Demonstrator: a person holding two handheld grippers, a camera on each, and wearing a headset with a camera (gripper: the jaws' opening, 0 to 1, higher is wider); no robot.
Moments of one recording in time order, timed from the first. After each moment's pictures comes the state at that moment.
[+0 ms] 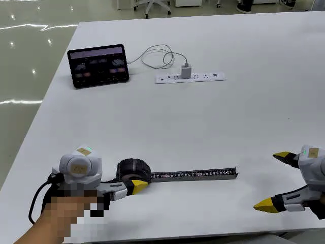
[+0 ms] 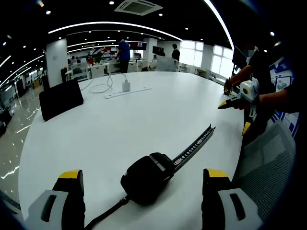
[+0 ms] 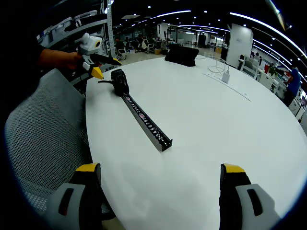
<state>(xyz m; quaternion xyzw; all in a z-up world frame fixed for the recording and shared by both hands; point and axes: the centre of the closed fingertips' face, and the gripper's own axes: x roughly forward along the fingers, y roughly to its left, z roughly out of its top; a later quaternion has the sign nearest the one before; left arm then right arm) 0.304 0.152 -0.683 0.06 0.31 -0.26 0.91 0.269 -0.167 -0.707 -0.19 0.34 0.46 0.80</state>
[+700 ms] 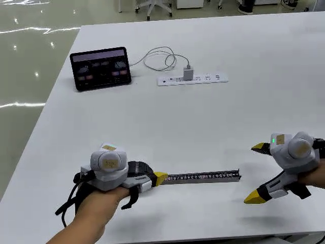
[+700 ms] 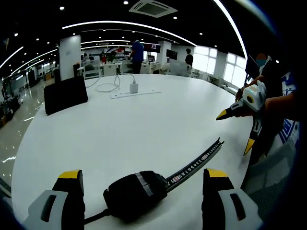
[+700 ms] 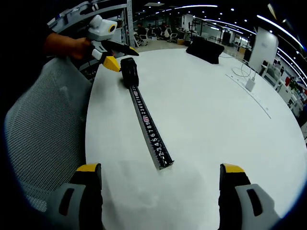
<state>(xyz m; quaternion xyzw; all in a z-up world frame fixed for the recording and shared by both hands) 0.321 0.129 -0.692 0.02 0.31 -0.21 0.93 0.295 -0.134 -0.720 -0.26 0.36 0.52 0.73</state>
